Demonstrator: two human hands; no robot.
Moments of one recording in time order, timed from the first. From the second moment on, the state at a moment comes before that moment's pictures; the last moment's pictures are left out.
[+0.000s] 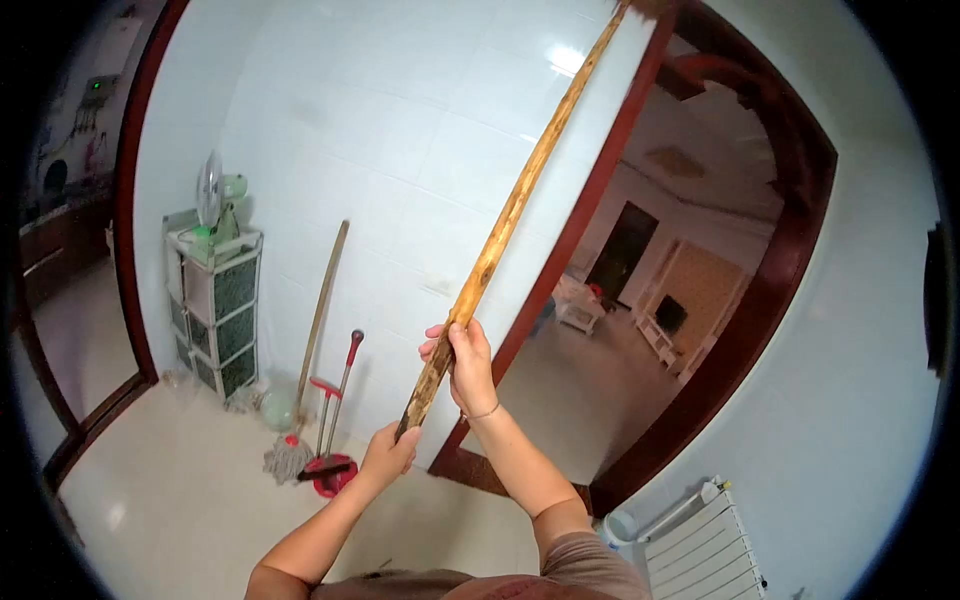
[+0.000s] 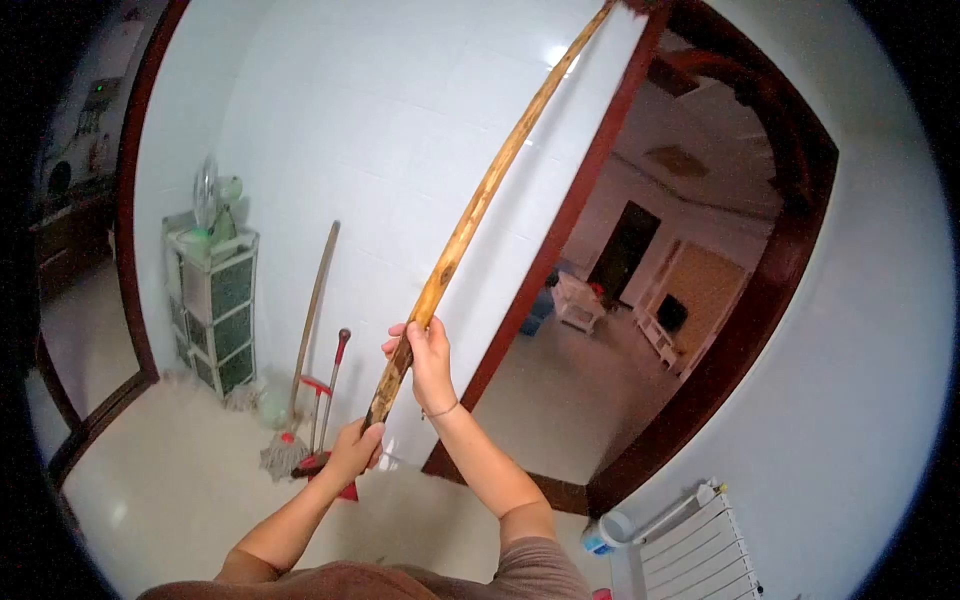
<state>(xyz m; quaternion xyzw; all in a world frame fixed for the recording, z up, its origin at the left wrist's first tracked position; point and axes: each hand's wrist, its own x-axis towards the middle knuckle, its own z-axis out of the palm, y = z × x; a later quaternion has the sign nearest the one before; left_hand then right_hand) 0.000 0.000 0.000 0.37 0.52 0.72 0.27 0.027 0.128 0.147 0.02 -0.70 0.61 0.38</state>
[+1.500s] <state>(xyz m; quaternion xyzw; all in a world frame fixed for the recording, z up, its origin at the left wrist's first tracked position) -0.005 -0.045 0.013 0.34 0.67 0.66 -0.03 0.028 0.123 0.174 0.13 -0.60 0.75 0.25</state>
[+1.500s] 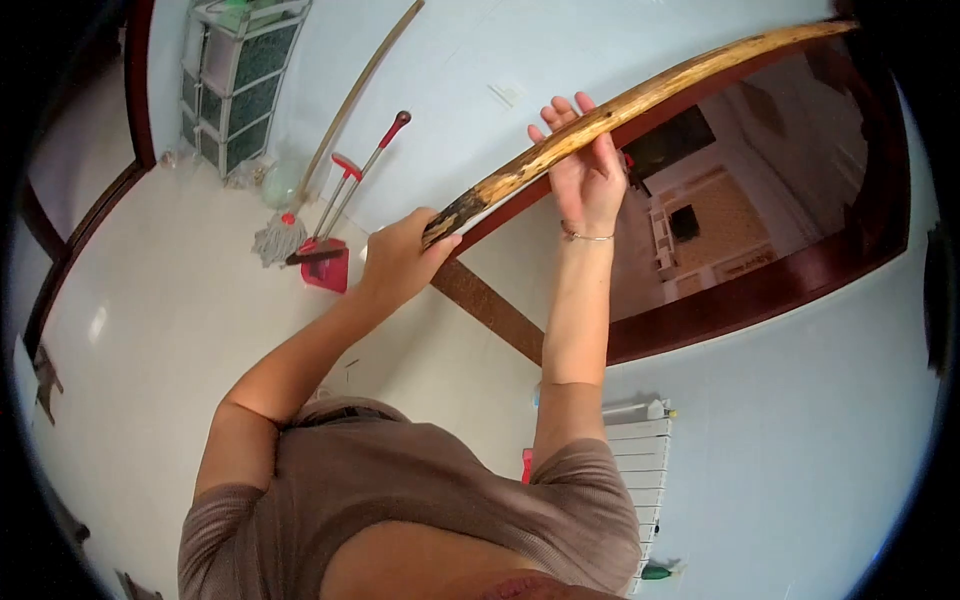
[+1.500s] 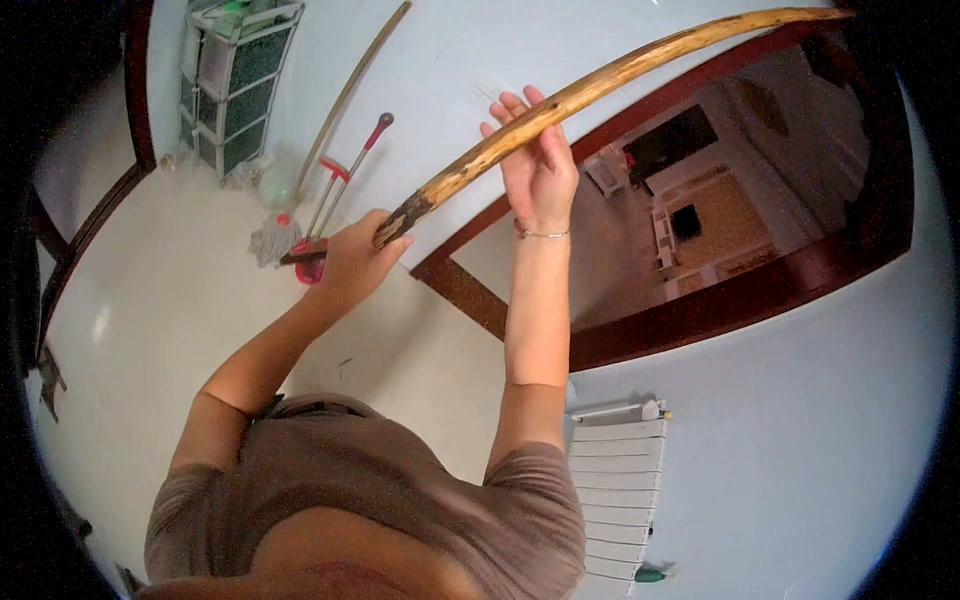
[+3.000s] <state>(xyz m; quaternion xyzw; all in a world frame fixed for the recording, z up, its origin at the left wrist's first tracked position) 0.000 -0.048 0.015 0.38 0.51 0.72 0.26 -0.037 0.158 0.241 0.27 -0.41 0.86 0.13</state>
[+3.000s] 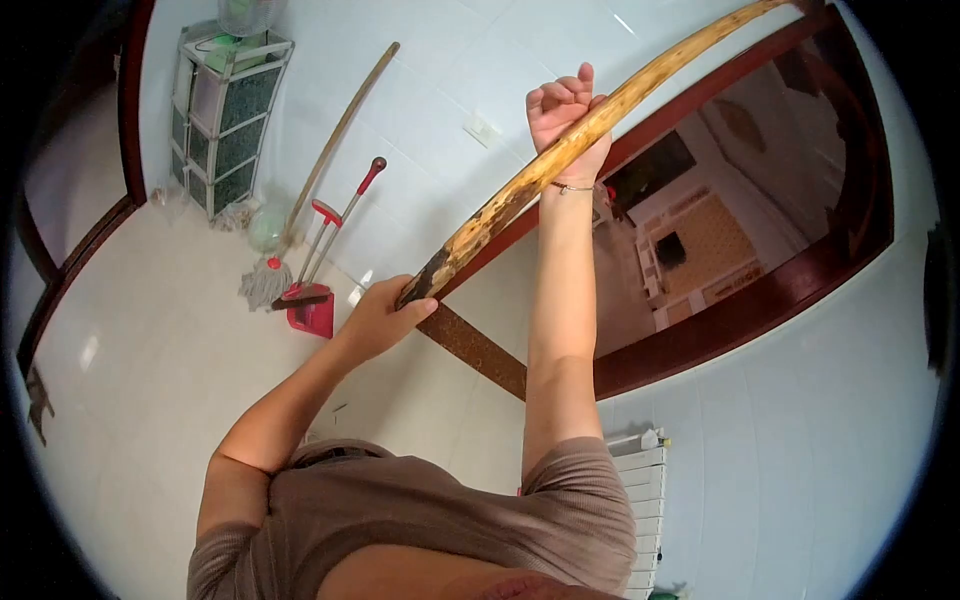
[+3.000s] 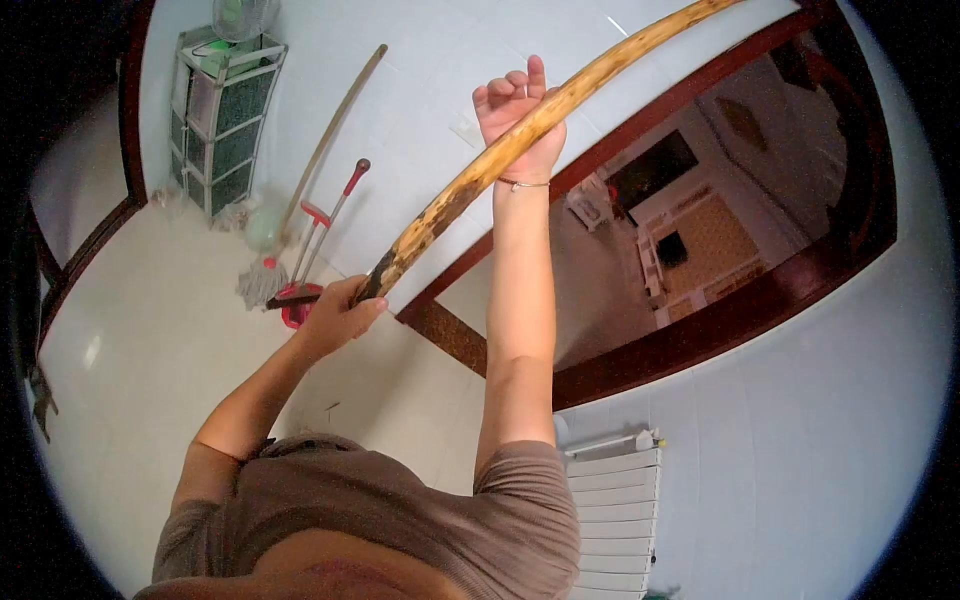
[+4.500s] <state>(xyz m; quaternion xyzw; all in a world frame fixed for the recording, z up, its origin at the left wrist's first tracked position) 0.036 -0.016 -0.046 0.39 0.29 0.72 0.50 0.068 0.094 0.104 -0.07 -0.68 0.59 0.42</state>
